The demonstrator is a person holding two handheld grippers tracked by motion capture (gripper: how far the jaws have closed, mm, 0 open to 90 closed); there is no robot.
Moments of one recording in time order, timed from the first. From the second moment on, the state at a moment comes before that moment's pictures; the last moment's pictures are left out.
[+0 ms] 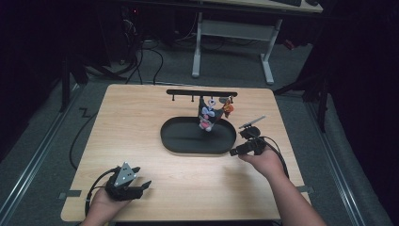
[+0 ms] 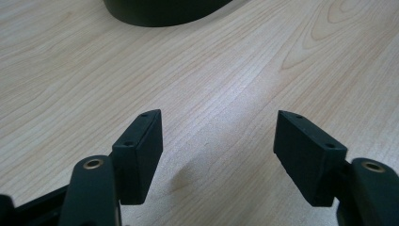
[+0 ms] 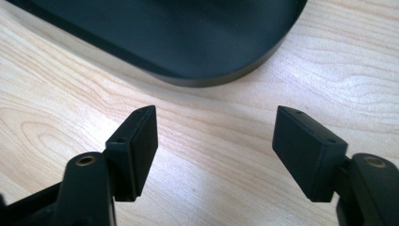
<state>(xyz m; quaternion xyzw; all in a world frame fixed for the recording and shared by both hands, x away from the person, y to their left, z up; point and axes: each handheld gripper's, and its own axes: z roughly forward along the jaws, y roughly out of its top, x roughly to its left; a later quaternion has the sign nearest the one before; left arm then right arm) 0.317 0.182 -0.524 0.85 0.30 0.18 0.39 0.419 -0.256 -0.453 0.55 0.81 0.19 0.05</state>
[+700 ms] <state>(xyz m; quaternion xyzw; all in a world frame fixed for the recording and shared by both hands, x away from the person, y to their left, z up) 0.319 0.179 -0.528 0.85 0.31 0.17 0.39 0.283 -0.310 -0.512 0.51 0.72 0.41 0.21</state>
